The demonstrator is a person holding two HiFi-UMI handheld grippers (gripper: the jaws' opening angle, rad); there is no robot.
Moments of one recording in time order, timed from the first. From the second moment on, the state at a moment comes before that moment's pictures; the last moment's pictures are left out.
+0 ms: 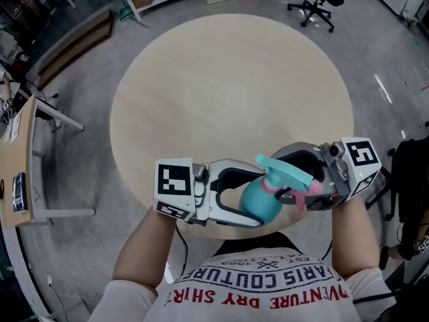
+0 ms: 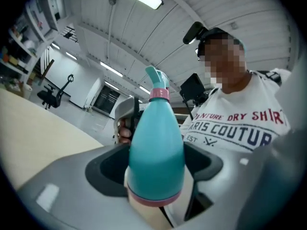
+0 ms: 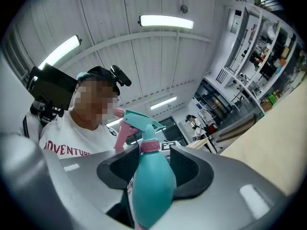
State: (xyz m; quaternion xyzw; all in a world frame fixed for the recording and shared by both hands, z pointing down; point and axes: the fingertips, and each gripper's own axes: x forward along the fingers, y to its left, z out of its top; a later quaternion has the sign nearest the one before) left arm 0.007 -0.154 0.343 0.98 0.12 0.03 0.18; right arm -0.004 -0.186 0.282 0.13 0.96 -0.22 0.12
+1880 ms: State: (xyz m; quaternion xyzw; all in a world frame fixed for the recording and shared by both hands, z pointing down) left arm 0.004 -0.124 0.337 0.96 0.19 0.04 0.20; right arm -0.008 -0.149 0.255 0.18 0.96 -0.16 0.11
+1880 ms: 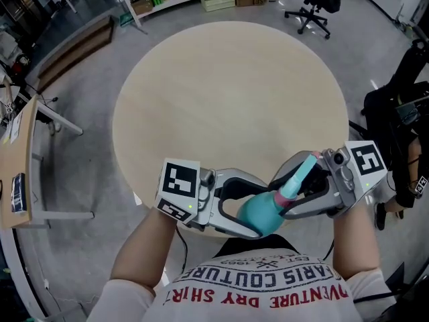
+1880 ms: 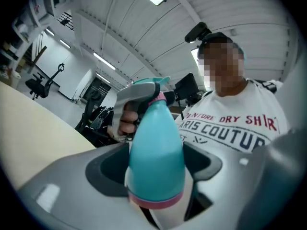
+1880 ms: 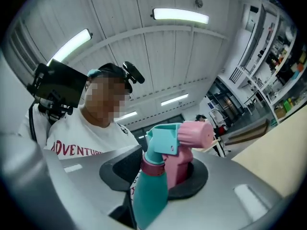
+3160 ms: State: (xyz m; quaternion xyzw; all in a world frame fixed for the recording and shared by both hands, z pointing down) left arm -0.088 -0.281 0.479 0.91 -0.40 0.11 0.06; right arm 0.064 -0.314 0.360 -0.27 0.92 -0.28 0.07
